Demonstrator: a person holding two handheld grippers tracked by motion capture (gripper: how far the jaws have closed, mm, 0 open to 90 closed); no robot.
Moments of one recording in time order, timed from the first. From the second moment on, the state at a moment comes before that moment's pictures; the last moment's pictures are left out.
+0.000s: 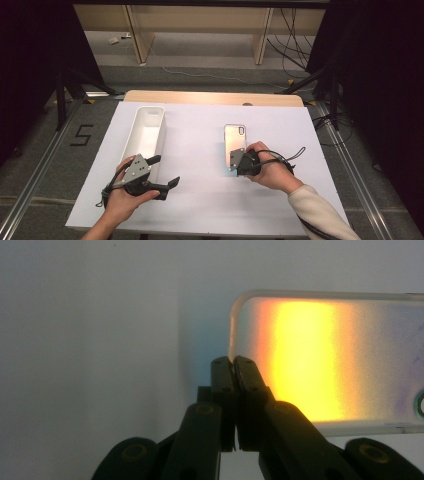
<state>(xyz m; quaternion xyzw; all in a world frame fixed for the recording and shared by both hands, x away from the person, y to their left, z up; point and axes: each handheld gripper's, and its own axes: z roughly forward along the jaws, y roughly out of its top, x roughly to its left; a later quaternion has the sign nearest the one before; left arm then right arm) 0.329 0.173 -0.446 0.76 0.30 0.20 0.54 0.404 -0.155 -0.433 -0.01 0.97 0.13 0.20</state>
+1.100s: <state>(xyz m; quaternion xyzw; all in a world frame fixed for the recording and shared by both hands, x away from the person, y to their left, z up) 0.327 0.157 -0.433 0.75 0.32 0.20 0.54 0.373 -0.124 -0.421 -0.04 0.96 0.17 0.21</state>
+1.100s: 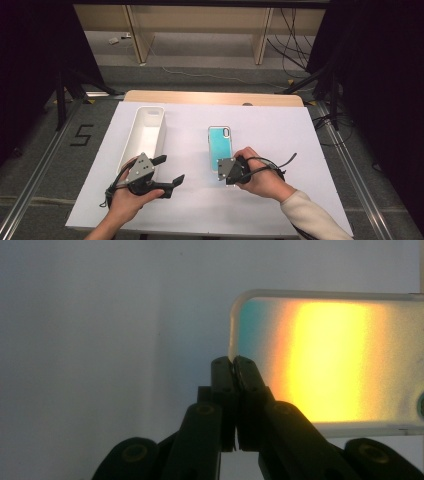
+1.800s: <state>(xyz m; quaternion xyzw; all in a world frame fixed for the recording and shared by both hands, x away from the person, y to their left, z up) 0.362 0.126 -0.420 0.76 0.36 0.17 0.51 0.369 -0.113 -0.420 -0.07 0.96 0.19 0.22</state>
